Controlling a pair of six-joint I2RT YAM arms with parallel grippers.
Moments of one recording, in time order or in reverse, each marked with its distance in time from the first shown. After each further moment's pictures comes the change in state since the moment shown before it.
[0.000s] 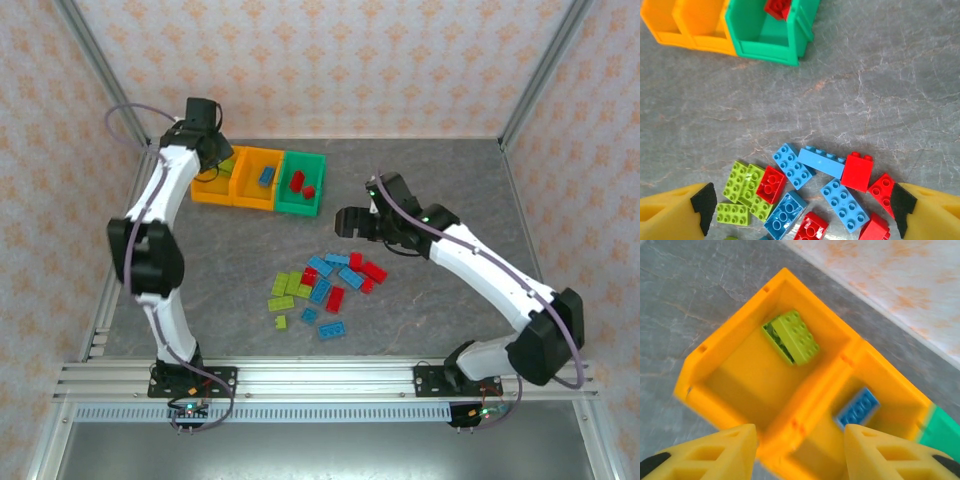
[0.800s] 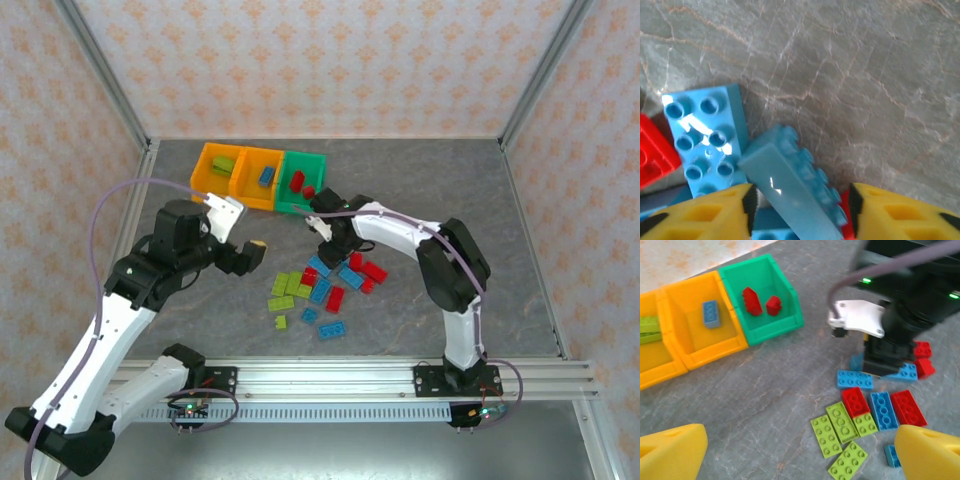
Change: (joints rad) left arm -0.328 -0.997 -0.732 -0.050 0.294 0.768; right arm 0.080 0.603 0.265 -0.163 0.026 -0.654
